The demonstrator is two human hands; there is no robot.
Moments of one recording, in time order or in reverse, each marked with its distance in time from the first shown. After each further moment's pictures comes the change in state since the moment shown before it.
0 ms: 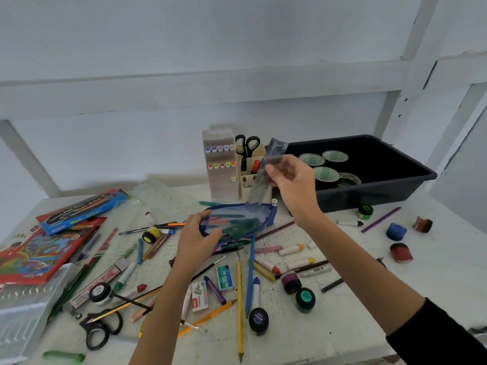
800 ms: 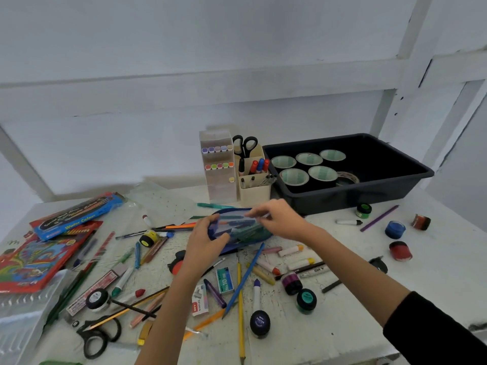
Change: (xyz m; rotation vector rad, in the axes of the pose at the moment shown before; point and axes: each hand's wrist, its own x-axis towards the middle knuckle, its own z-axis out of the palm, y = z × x) left_hand 0.010 -0.011 0.014 0.042 -0.099 0.000; right_hand 0.000 0.065 -0.005 -0.714 -0.639 -0.053
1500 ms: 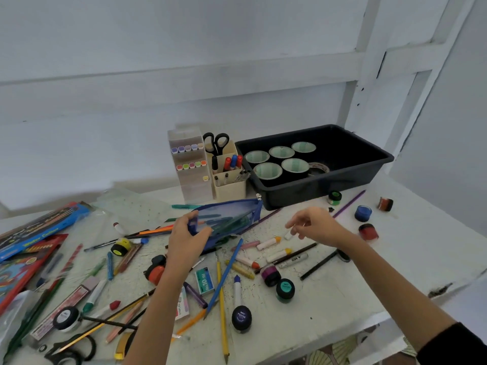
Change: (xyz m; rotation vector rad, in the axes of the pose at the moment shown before) left_hand 0.005 0.007 0.015 -0.080 0.074 -0.072; right_hand -0.089 0.067 -0.040 0.060 0.066 0.430
